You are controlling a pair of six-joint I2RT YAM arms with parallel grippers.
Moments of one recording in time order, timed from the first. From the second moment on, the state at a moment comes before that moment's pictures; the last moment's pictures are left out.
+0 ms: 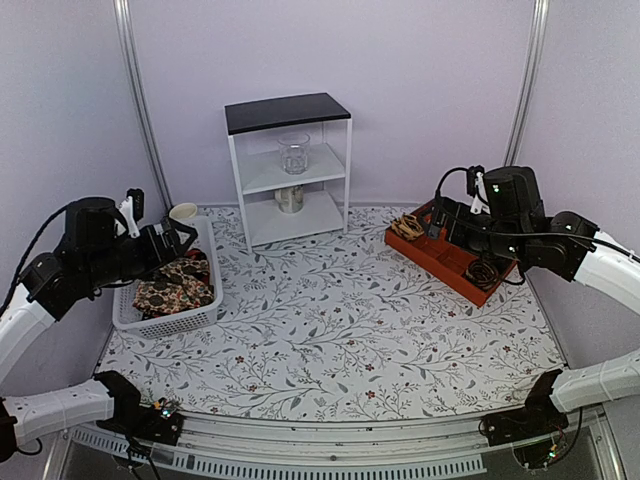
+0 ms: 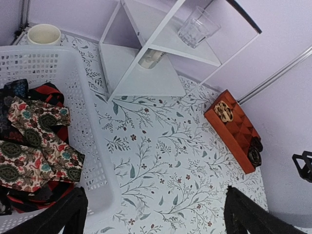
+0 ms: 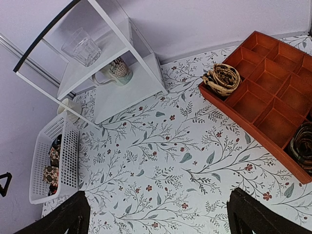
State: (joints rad) left arm -0.47 0.75 0.86 -0.55 -0.05 -0.67; right arm 0.75 1.11 1.09 -0.49 0.27 0.72
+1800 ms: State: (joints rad) left arm -0.07 1.16 1.25 -0.50 0.16 -0.53; right arm 0.75 1.11 0.98 -0.04 -0.15 0.51
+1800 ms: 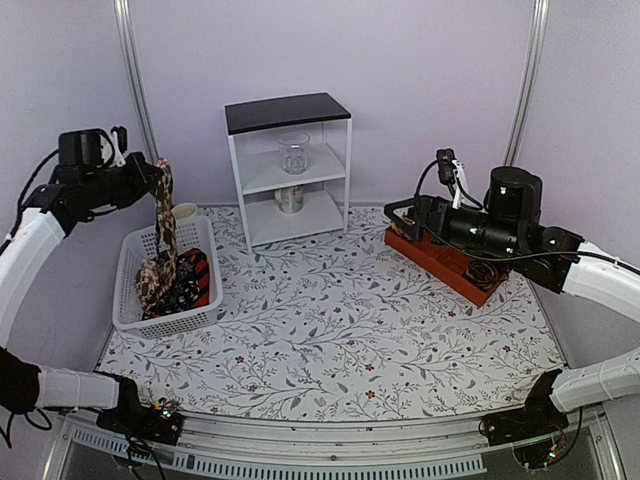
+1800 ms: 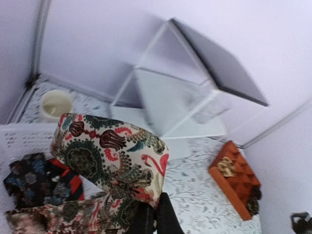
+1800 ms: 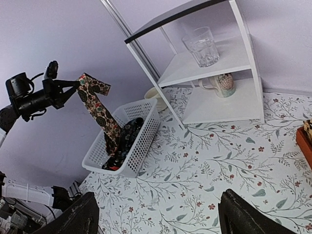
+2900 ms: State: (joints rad) left arm -0.79 1.34 1.26 -0.07 0.54 -0.70; right arm 1.11 1.58 1.17 0.37 -0.01 0.62
